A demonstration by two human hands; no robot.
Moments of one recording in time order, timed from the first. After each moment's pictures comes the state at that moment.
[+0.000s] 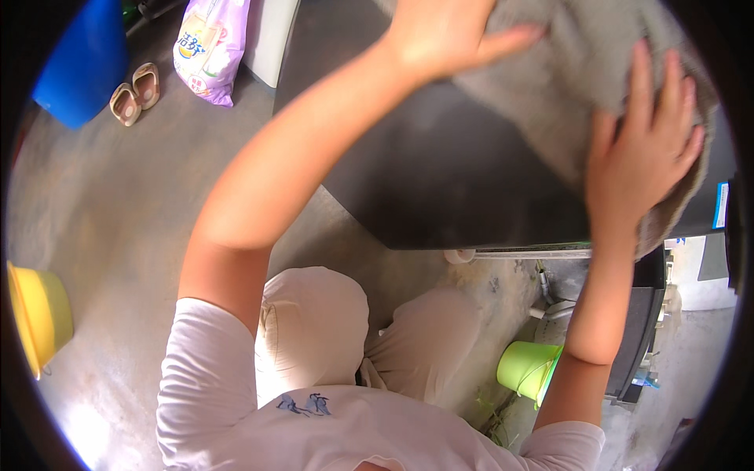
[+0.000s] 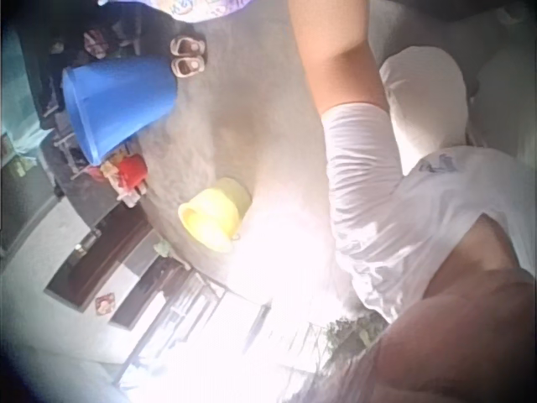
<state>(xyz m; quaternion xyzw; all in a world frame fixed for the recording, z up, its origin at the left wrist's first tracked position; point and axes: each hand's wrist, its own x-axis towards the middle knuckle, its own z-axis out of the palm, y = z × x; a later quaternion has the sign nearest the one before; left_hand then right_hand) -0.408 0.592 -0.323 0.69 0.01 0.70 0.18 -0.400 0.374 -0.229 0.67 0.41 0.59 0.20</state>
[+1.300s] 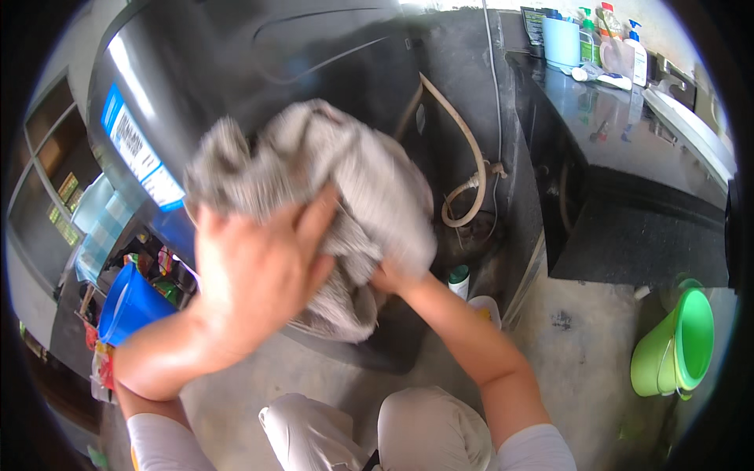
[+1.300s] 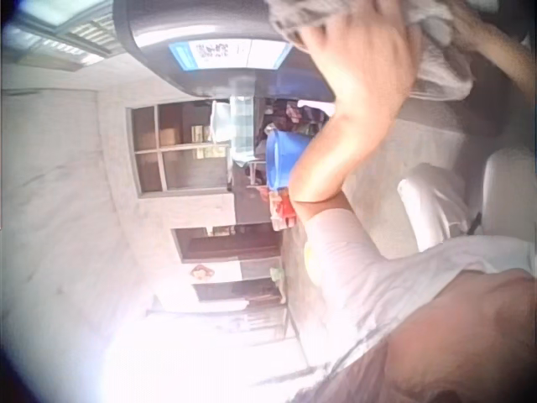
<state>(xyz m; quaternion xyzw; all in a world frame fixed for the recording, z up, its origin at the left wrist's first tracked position) -0.418 0.288 -0.166 0.88 -0.13 0.31 -0.32 -0.240 0.221 -0.374 0.62 0.50 0.30 -0.53</state>
